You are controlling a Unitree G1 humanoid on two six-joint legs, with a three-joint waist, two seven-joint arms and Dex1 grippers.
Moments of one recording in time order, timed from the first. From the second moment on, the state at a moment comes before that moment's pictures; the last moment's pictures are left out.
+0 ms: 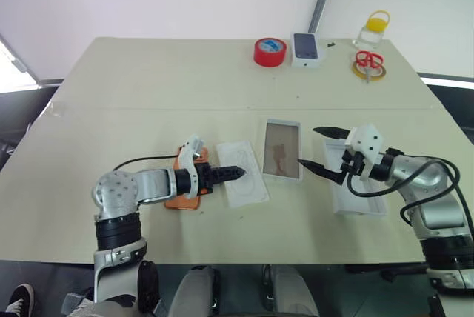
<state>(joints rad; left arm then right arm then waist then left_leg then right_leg) -0.47 0.15 0.35 -0.08 -1.02 1.58 -0.03 -0.26 -0.70 -0.08 0.02 0.30 0.04 1.00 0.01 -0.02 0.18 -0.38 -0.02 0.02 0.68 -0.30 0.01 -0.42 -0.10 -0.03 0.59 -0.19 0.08</state>
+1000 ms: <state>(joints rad) -0.62 0.31 0.33 0.00 -0.88 1.47 -0.23 -0.38 -0.67 0.20 0.11 0.15 0.08 1.10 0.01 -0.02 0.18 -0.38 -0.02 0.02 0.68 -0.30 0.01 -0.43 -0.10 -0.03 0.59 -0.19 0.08</state>
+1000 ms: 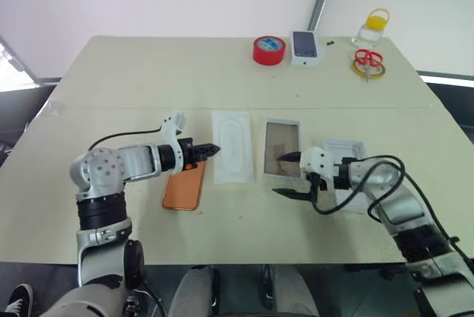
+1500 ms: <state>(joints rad) -0.68 0.21 0.42 0.03 -0.89 1.45 -0.19 -0.38 -0.59 0.24 0.06 0.14 0.11 1.11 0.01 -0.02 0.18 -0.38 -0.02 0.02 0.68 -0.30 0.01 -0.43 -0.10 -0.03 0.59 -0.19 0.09</state>
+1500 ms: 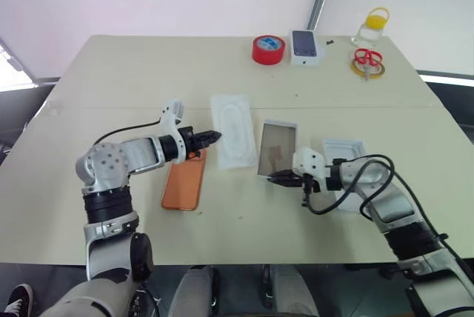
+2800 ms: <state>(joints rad) -0.73 0.18 0.17 0.20 -0.77 1.33 -0.35 -0.23 -0.73 -0.02 0.07 0.22 -0.01 1.03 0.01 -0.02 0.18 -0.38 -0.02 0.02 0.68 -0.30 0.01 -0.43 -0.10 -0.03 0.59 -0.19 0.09</state>
